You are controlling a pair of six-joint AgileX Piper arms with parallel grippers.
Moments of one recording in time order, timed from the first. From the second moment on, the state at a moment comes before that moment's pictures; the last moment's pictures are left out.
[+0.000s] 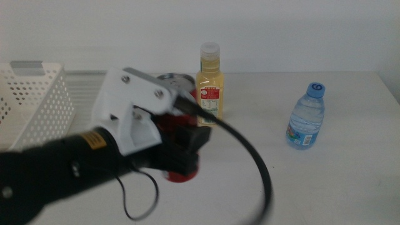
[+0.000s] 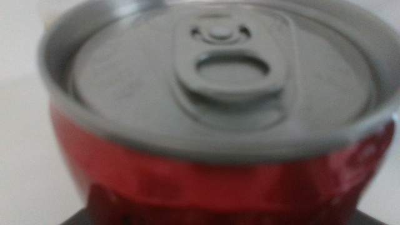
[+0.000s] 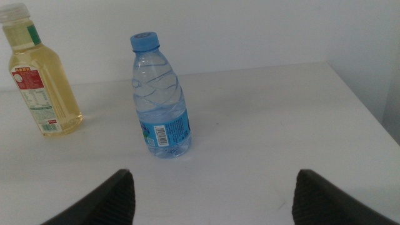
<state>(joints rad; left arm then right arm) -0.77 1.14 -0.67 -0.70 -0.06 0.55 0.06 -0.01 0.03 0.03 0.21 0.12</state>
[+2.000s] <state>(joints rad) 0.32 1.87 -1.68 -0.05 1.16 0.29 0.06 -0.01 0.03 0.03 0.21 0.12</state>
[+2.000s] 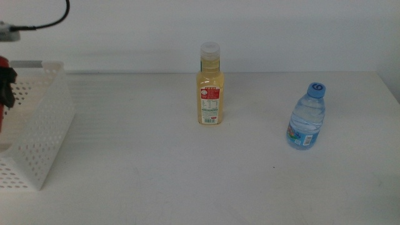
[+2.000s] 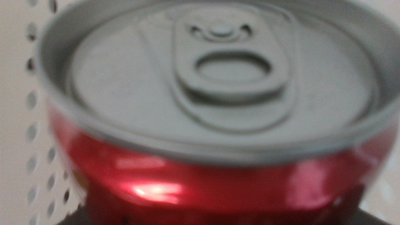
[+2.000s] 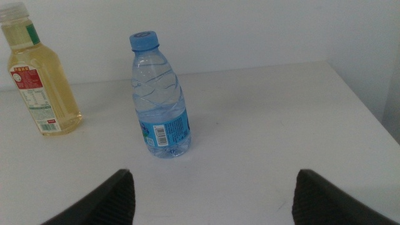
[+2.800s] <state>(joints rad) 0.31 2.14 -1.68 -0.07 1.05 0.29 0.06 -0.01 0.03 0.03 0.21 0.12</state>
